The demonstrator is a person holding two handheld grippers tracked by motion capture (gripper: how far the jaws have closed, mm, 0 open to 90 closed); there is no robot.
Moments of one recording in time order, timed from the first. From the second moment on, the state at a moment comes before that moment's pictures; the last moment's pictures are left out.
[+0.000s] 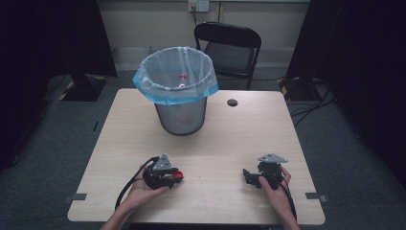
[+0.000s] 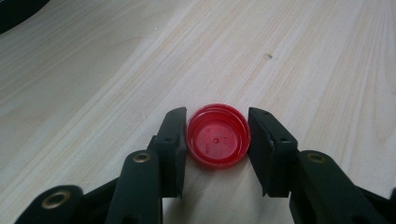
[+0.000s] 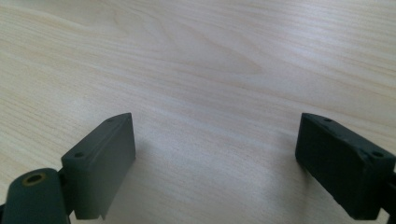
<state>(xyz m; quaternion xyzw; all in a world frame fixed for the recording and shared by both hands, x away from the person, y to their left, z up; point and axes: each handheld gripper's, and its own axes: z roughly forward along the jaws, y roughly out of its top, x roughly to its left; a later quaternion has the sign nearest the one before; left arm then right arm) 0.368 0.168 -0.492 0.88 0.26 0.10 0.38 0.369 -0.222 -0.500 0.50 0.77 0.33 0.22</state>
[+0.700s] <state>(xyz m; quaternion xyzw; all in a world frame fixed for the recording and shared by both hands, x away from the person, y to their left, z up) 0.378 0.177 -0.486 0.86 0.29 0.06 0.42 0.369 -0.222 -0.500 0.50 0.77 0.33 0.22</state>
